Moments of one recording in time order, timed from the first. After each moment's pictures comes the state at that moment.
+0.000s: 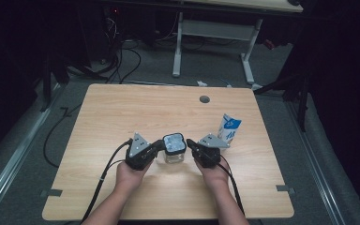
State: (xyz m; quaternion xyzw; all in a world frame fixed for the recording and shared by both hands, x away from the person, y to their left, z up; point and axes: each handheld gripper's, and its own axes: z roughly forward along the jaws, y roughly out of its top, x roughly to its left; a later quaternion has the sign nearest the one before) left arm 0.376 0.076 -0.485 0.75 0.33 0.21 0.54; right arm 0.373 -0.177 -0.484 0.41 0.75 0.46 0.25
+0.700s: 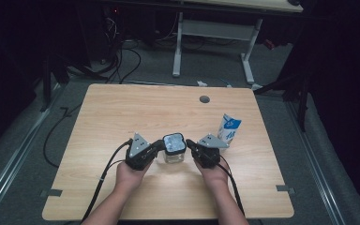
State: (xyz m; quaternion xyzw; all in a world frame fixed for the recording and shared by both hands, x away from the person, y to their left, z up) left arm 0.375 0.076 -0.485 0.75 0.33 0.21 0.54; right arm 0.373 -0.176 -0.486 0.41 0.75 0.46 0.25
